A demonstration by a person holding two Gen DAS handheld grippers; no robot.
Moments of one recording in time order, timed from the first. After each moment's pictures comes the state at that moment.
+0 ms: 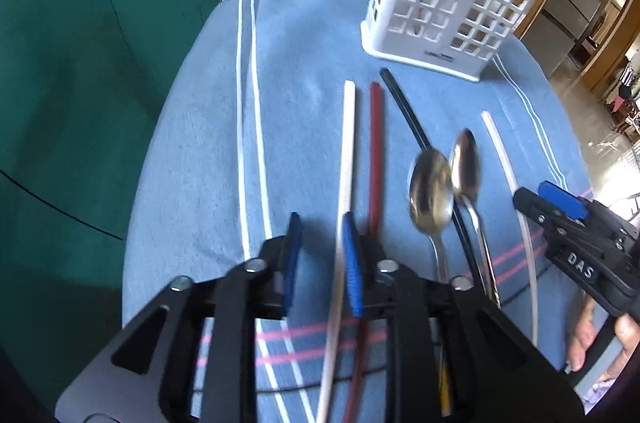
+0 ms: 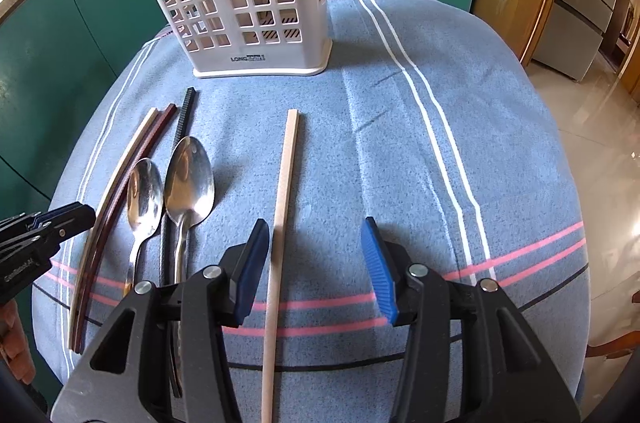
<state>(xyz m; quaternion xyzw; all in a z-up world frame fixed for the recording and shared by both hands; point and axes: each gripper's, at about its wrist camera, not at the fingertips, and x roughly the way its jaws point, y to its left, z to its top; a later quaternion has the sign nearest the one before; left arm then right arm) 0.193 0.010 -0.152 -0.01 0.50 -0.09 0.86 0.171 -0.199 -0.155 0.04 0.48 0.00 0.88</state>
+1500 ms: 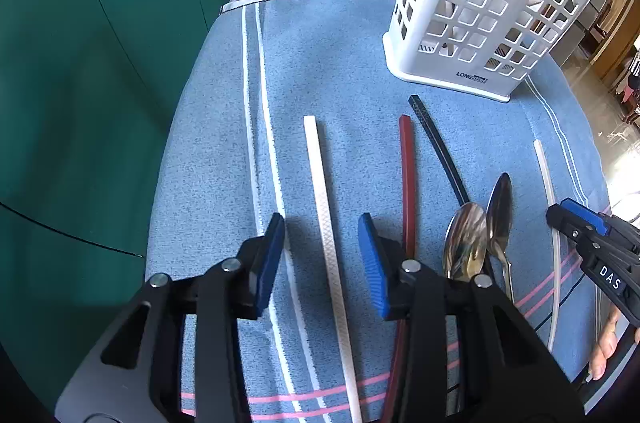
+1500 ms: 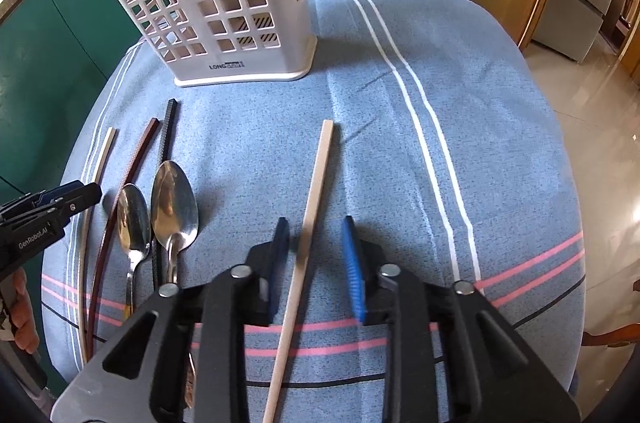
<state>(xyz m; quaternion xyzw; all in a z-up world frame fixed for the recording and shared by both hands) 0.237 0.012 -0.154 0.01 0.52 -0.08 0.85 0.193 -0.217 -0.153 0.06 0.51 0.00 0.86</state>
